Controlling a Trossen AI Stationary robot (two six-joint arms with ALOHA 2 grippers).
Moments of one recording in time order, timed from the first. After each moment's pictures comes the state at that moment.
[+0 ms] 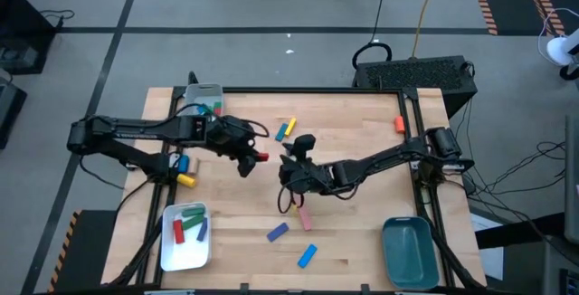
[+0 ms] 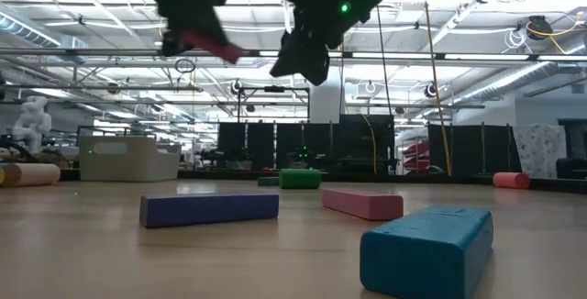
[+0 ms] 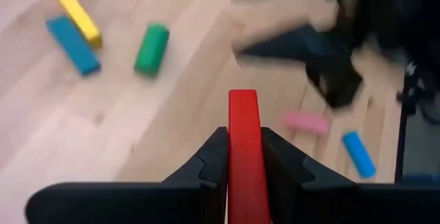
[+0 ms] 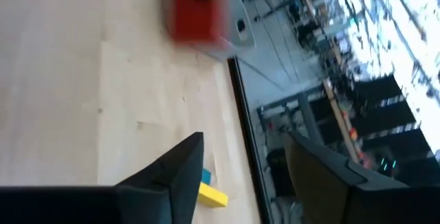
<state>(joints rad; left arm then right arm) 0.08 1.22 0.99 -0.56 0.08 -0.52 0.20 1.86 1.27 0.00 0.92 -0.45</state>
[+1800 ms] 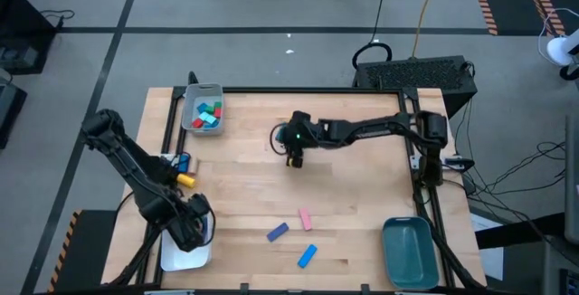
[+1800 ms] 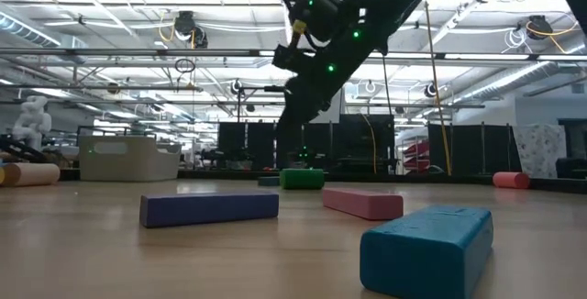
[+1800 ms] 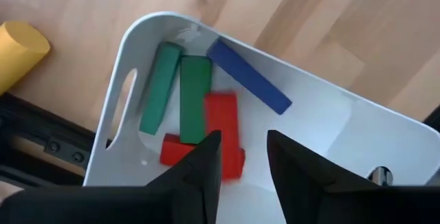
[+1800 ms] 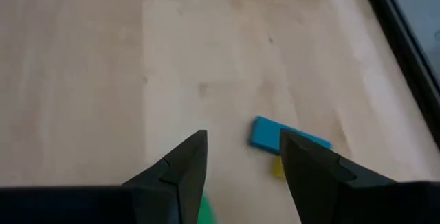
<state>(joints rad) -0.85 1.34 0.99 -1.13 0.06 -1.40 -0.18 1.91 1.27 -0.13 0.14 -0.14</state>
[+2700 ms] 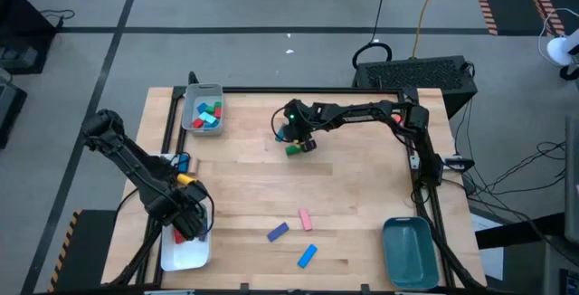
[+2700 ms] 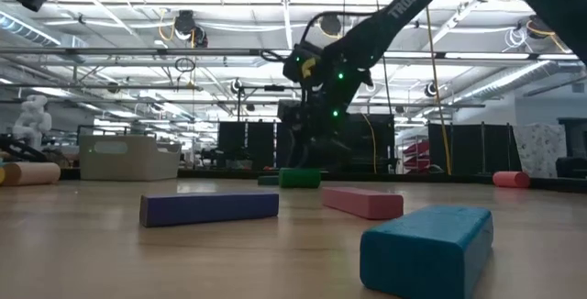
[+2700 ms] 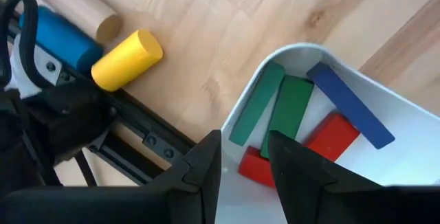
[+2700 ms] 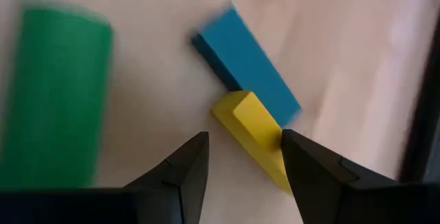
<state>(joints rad) -0.78 1.35 0.99 -1.36 0.00 -1.42 -0.35 2.09 1.40 -0.30 0.07 -0.83</state>
